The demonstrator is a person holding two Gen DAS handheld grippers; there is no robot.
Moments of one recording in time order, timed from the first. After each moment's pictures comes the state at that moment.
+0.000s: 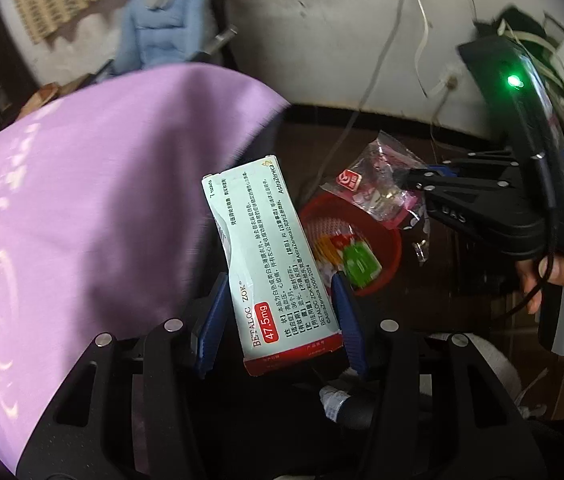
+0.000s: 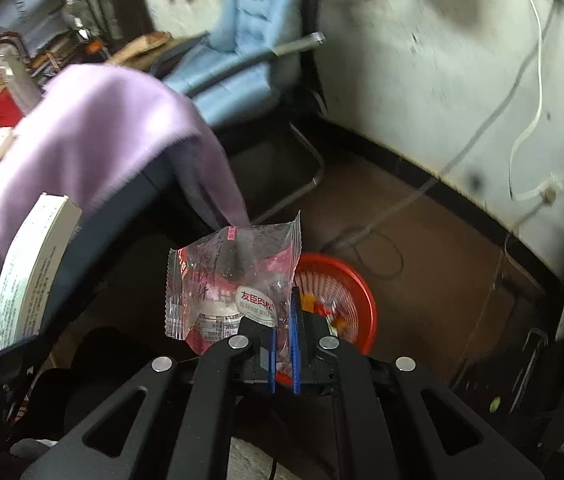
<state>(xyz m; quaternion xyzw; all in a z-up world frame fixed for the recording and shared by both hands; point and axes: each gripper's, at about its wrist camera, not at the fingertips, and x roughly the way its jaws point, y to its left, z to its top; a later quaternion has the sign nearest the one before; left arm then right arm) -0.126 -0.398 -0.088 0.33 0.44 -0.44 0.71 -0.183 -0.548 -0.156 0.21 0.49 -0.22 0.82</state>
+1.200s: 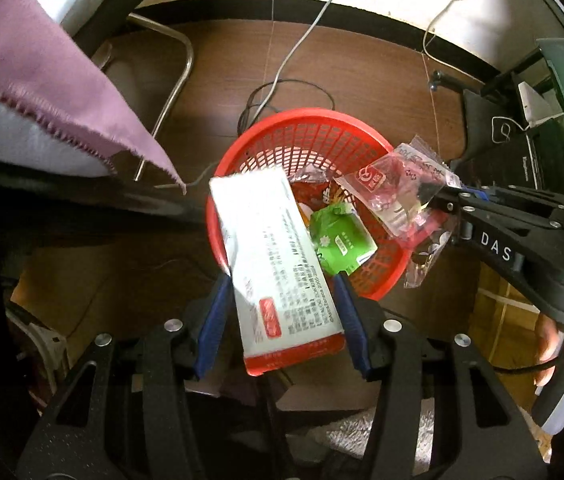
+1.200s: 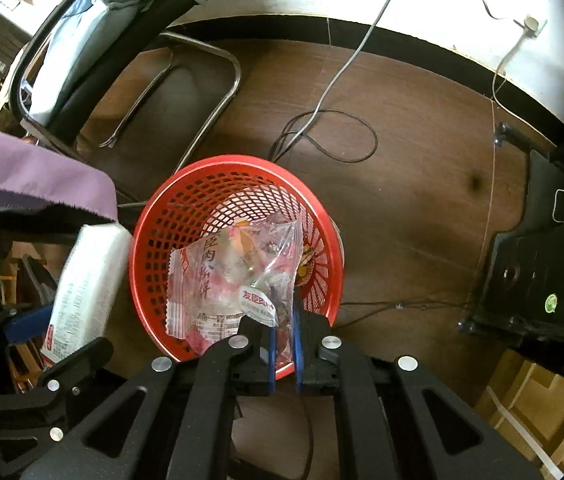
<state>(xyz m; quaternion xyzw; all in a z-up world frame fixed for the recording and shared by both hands) -0.098 -0.534 -0.280 0.38 0.58 -0.43 0.58 -0.205 -0.631 -0.335 0.38 0.56 -0.28 0.68</state>
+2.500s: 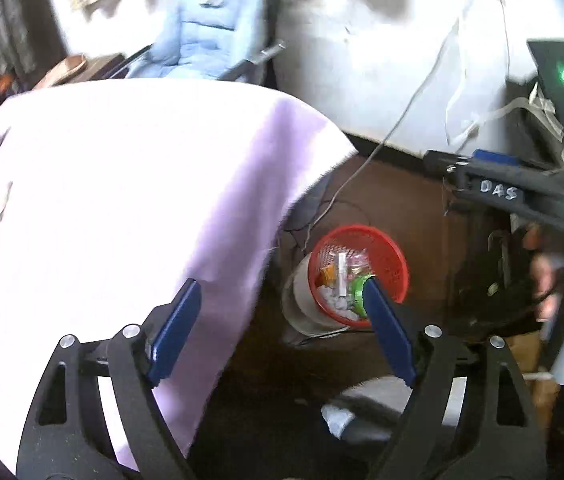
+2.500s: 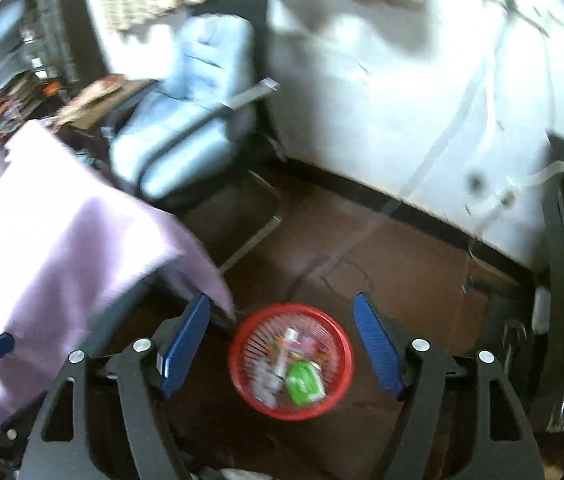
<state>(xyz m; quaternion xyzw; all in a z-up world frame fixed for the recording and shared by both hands) -0.072 -0.369 -0.045 0.23 0.46 -0.41 0.75 -0.151 -0.555 -0.076 0.20 0.44 -0.30 0.83</state>
